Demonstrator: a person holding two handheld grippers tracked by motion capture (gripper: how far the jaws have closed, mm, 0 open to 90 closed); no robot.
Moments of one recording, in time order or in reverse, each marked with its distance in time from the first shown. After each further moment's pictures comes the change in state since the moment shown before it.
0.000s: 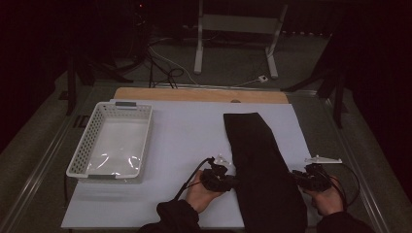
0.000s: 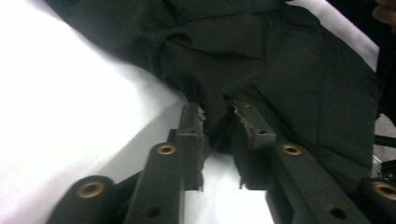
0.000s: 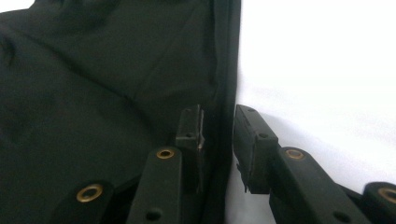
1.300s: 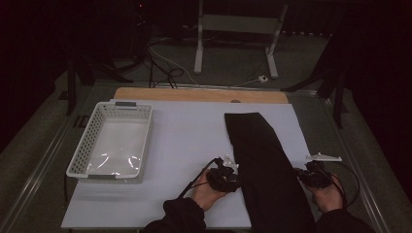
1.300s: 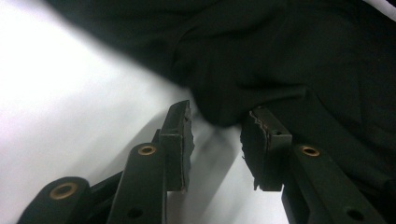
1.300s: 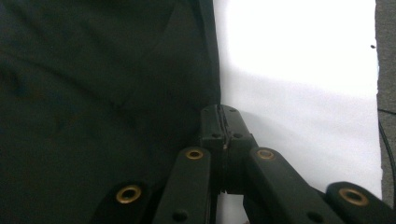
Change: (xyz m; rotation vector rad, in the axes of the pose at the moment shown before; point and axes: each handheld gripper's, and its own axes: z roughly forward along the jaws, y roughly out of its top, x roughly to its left) left arm -0.006 0.007 0.027 0.039 0.071 0.080; right arm -0.011 0.003 0.008 -0.003 -0.094 0.009
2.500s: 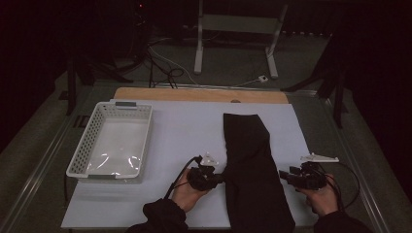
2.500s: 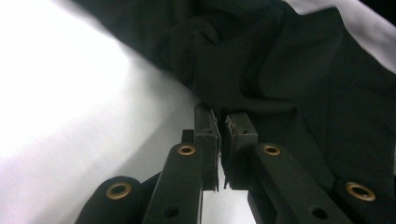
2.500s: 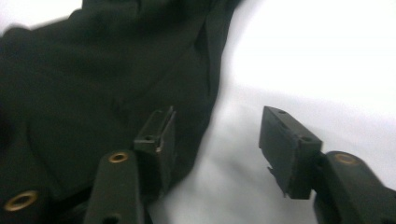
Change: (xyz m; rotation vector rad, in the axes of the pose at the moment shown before) left arm 0.019 -0.028 -0.055 -0.041 0.002 -0.027; right arm 0.027 0.007 -0.012 -0.056 0.159 -0.016
